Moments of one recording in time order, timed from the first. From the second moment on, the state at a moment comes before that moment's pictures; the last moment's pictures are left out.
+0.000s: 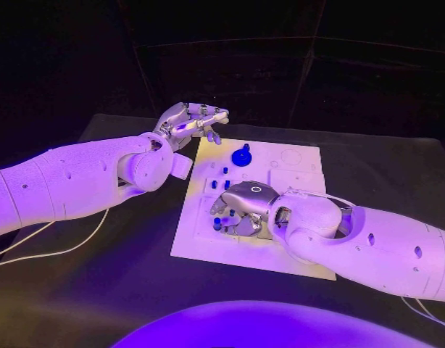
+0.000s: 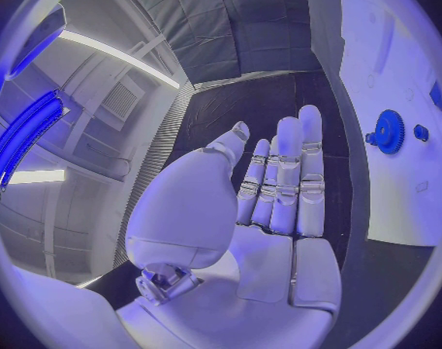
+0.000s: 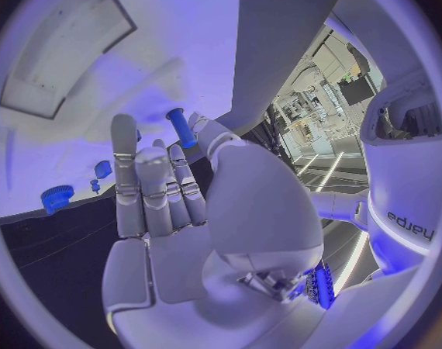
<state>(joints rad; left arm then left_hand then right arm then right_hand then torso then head) 1.19 -0.79 -0.07 1.38 -0.05 -0.20 0.45 1.33 -0.03 0.21 0.07 0.05 0.94 0.20 0.17 0.07 0.88 0.13 0.43 0.08 1.14 0.05 0.96 0.45 0.17 1.11 0.15 0.55 0.65 1.02 -0.57 -0.03 1.64 -1.74 -0.15 -0.15 1.35 -0.14 0.30 0.03 0.16 0.88 0.19 0.07 0.07 0.97 0.13 0.10 0.07 1.40 0.04 1.09 0.83 0.16 1.07 0.14 1.01 0.57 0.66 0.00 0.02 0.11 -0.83</state>
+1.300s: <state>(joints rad) 1.18 -0.81 -0.08 1.38 -0.05 -0.20 0.44 1.33 -0.03 0.21 0.07 0.05 0.94 0.20 0.17 0.07 0.88 0.13 0.43 0.08 1.14 0.05 0.96 0.45 0.17 1.11 0.15 0.55 0.65 1.05 -1.04 -0.03 1.83 -1.30 -0.34 -0.29 1.27 -0.05 -0.15 0.29 0.17 1.00 0.11 0.23 0.16 1.33 0.02 1.10 1.02 1.47 -0.05 1.42 1.28 0.10 1.35 0.06 1.33 1.10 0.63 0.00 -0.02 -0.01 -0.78</state>
